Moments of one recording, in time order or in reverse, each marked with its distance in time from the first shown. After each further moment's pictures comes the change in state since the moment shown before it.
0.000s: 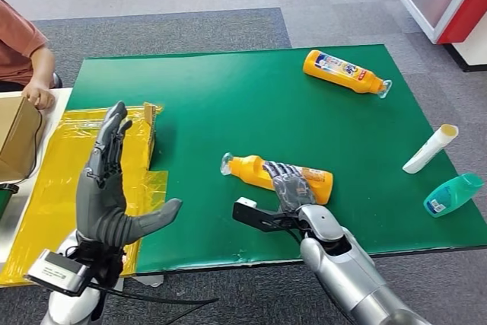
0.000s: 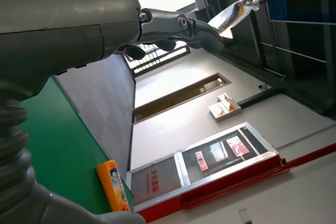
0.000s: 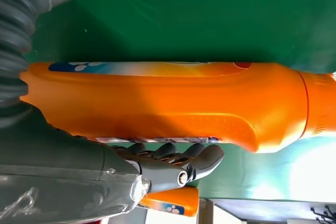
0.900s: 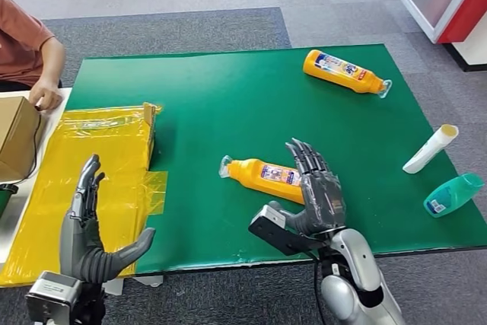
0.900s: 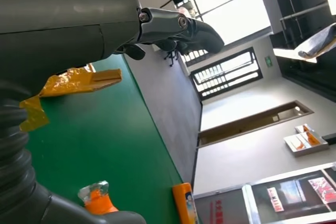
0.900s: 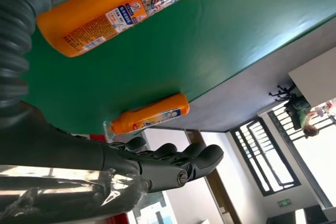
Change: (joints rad) left arm 0.292 -0.027 0.161 -0.025 -0.055 0.049 -0.012; right arm 0.327 -0.008 -0.148 -0.623 0.031 -0.173 -0.092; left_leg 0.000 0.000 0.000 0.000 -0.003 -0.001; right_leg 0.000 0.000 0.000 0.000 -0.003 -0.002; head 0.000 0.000
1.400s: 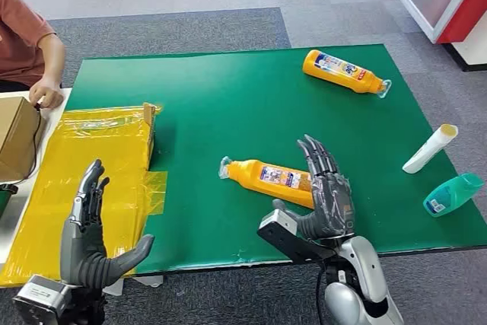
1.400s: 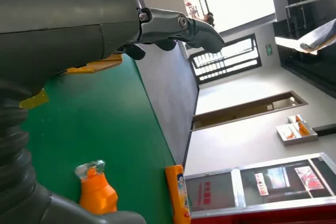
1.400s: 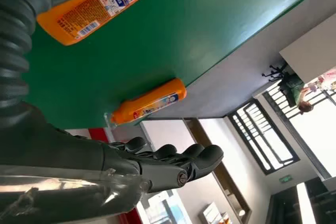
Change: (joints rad) left arm 0.015 0.005 0.002 0.004 0.095 -0.062 -0.019; right arm 0.050 0.022 -0.027 -0.062 0.000 -0.061 -0.032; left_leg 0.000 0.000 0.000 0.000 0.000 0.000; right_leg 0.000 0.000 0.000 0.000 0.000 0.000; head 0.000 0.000
